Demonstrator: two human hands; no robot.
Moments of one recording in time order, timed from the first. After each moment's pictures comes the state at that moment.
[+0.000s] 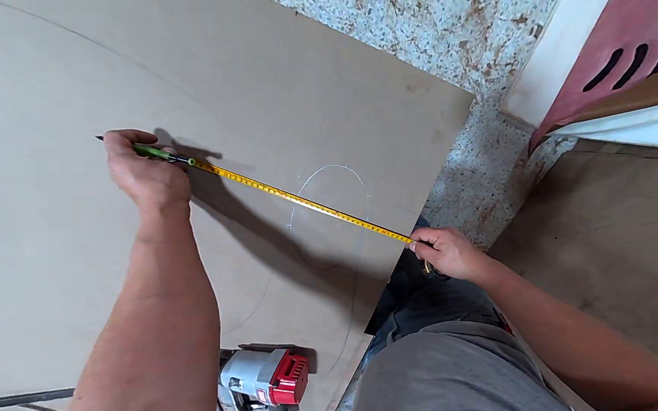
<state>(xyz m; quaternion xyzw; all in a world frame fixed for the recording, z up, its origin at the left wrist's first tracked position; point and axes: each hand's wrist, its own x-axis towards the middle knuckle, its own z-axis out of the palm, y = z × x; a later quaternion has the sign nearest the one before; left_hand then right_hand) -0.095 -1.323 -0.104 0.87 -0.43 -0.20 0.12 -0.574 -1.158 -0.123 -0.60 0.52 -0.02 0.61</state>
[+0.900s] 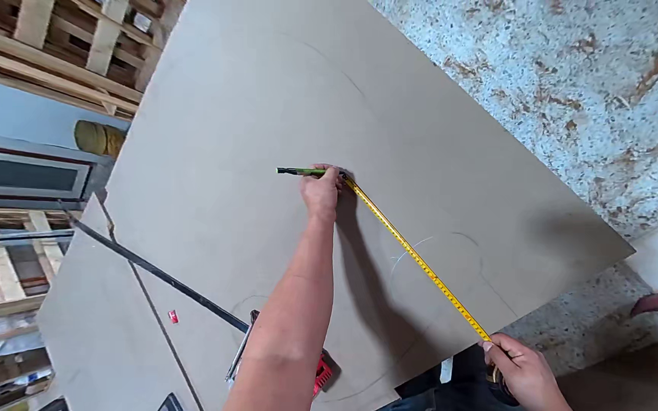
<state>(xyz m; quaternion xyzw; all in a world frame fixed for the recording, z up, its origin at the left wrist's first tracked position) -0.077 -1.294 -0.105 0.82 -0.19 -0.25 0.48 -0.562 -1.142 -0.127 -0.56 0.55 -0.01 0.62</state>
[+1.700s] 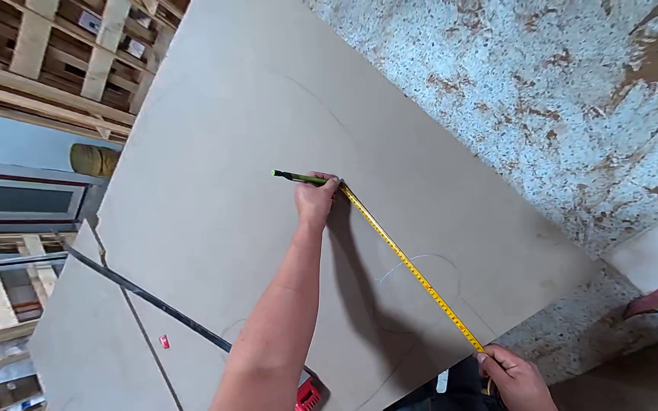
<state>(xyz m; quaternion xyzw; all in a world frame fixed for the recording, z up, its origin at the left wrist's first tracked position) -0.083 -1.340 -0.103 0.86 -0.27 -0.27 0.34 -0.574 -1.167 -0.126 -0.55 0.55 -0.02 0.63</state>
